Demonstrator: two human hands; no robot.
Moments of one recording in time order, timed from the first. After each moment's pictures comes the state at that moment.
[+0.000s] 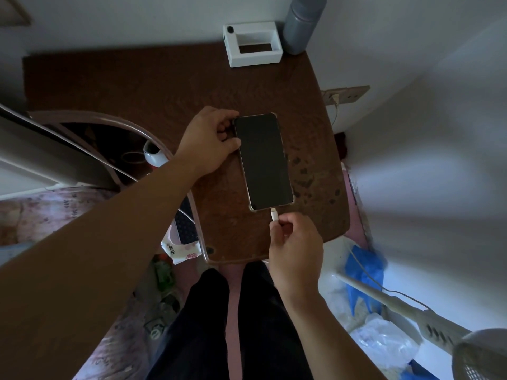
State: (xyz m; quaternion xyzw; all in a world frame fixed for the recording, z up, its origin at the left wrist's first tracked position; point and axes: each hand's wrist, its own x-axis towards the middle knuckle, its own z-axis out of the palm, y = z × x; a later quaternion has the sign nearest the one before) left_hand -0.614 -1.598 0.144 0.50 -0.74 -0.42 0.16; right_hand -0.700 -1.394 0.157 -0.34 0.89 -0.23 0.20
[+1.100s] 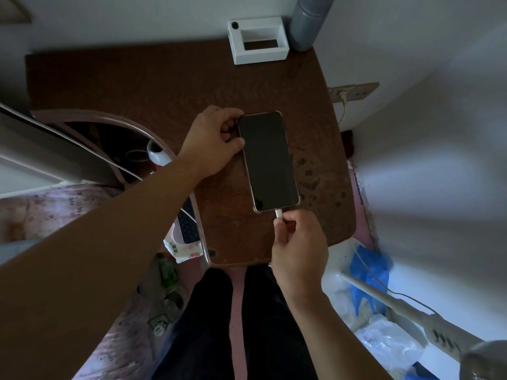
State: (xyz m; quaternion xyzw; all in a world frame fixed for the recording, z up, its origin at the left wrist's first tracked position) left_hand -0.615 -1.600 0.141 0.50 -0.75 -0.41 0.15; right_hand -0.704 -1.399 0.151 -0.37 0.88 -0.24 0.17
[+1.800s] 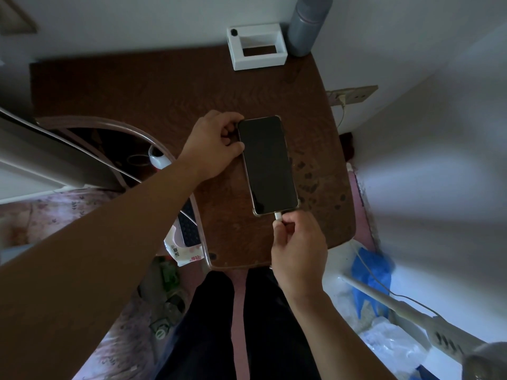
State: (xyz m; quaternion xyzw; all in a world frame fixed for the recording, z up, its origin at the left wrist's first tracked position) left_hand -0.615 -1.601 0.146 0.49 -0.76 -0.41 0.13; right_hand -0.707 -1.401 0.147 -0.39 0.87 -0.25 0.17
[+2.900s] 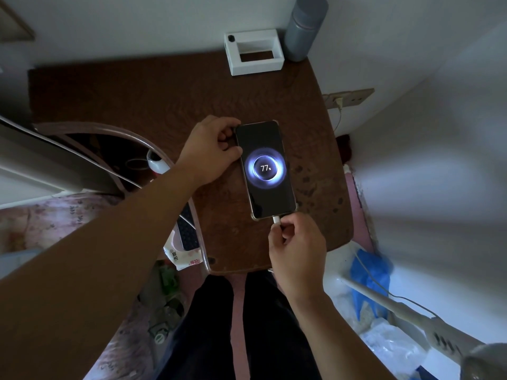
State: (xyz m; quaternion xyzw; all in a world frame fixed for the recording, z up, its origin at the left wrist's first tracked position) left_hand -0.614 -1.602 0.140 0.49 -0.75 -0.42 0.16; right_hand -0.713 -1.402 0.146 -0.39 0.86 -0.27 0.18
